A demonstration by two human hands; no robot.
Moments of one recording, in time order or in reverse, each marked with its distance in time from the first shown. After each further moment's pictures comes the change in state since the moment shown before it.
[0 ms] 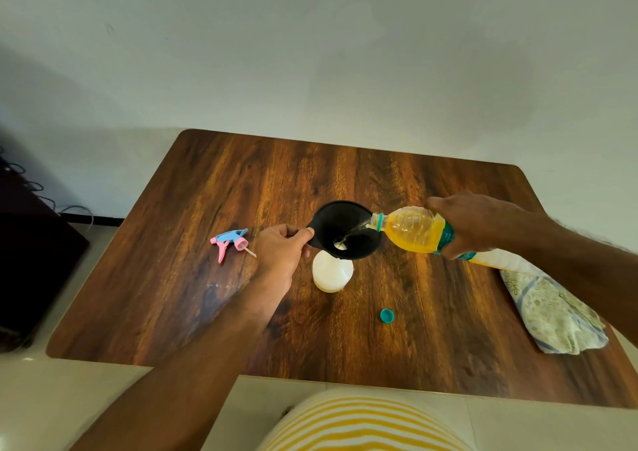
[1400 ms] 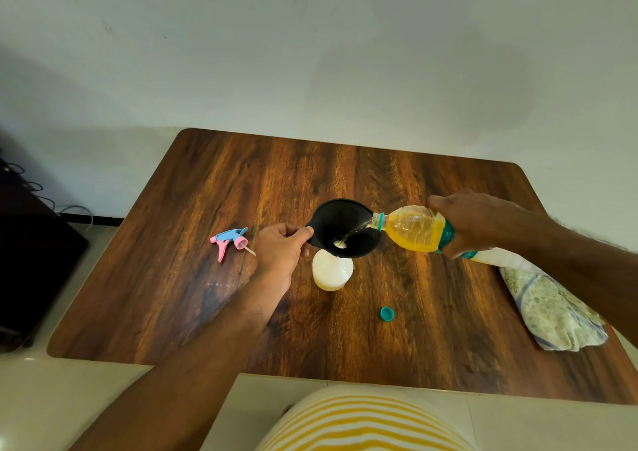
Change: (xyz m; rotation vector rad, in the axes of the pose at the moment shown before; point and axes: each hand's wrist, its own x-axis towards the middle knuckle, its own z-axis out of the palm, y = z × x) left_hand 0.000 -0.001 -0.001 -0.025 0.005 0.003; right_hand -0.001 -0.001 0.001 -0.005 -0.008 0.024
